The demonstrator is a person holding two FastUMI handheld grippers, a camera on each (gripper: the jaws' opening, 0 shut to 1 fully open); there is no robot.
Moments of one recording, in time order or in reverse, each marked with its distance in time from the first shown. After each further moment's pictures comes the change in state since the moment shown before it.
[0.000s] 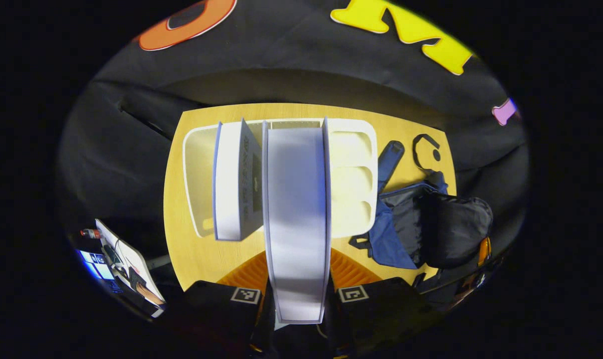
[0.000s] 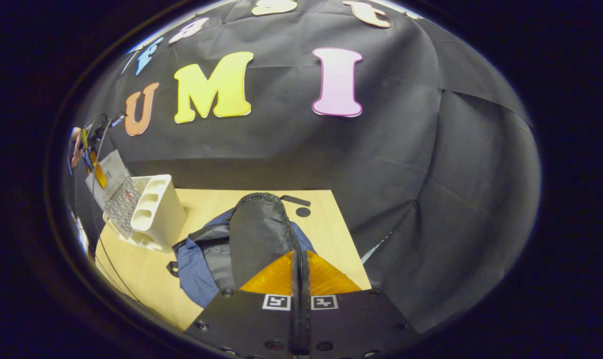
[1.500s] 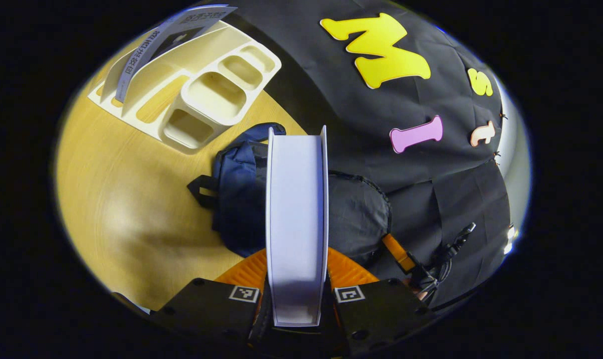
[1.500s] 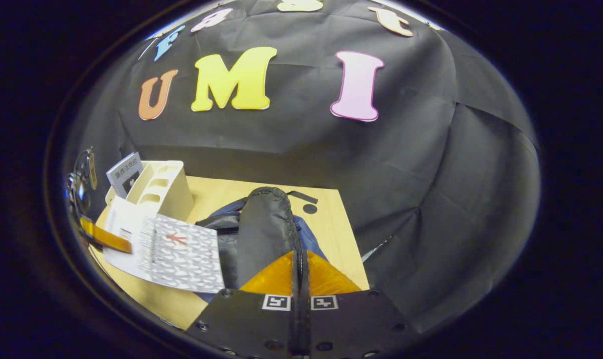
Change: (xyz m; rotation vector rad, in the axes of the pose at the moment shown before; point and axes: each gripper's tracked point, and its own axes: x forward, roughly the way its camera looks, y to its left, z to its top) left arm 0.089 -0.244 -0.148 -0.339 -0.292 -0.808; right arm -0.016 0.020 -0.003 -0.092 0.017 0.015
